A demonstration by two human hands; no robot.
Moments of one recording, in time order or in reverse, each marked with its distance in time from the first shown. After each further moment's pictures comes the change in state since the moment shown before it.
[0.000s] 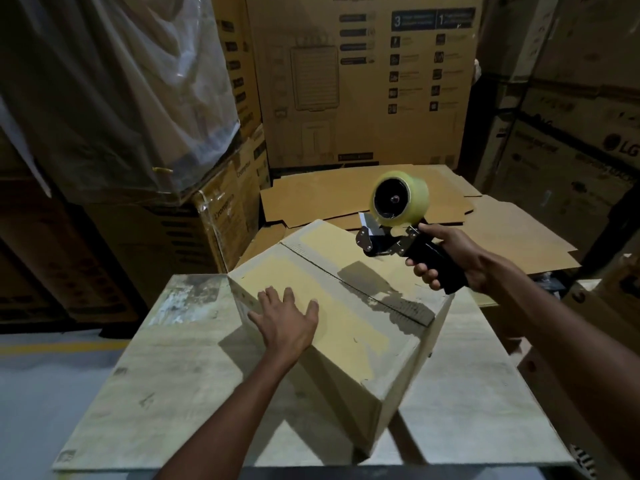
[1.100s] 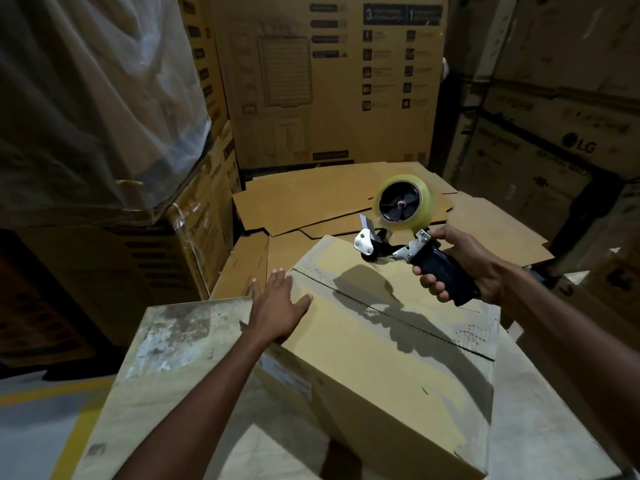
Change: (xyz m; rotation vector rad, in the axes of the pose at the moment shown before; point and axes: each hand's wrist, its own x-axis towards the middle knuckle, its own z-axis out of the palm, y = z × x) left_hand 0.176 -0.067 -0.002 -0.183 -0.170 0.436; right_hand 0.076 -0.038 0.060 0.141 0.012 0.086
